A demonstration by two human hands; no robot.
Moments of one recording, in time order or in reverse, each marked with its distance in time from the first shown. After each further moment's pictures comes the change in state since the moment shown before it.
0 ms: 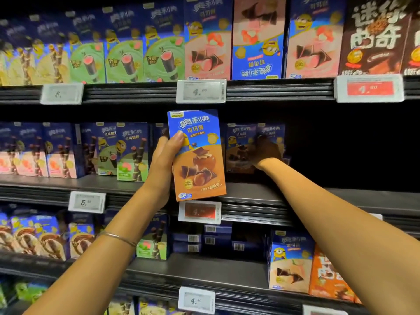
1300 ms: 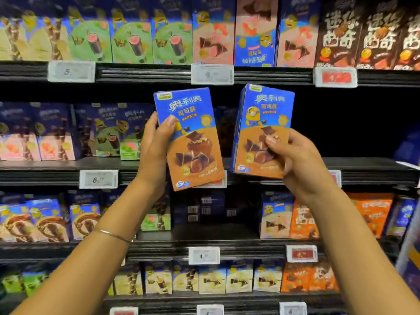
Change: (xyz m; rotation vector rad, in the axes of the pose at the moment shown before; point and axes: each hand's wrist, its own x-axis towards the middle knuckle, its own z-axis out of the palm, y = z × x) left_hand -0.046 0.018 -0.043 -0.085 -0.106 0.096; right_hand -0.249 -0.036 -0.097 1.191 -0.089 -0.106
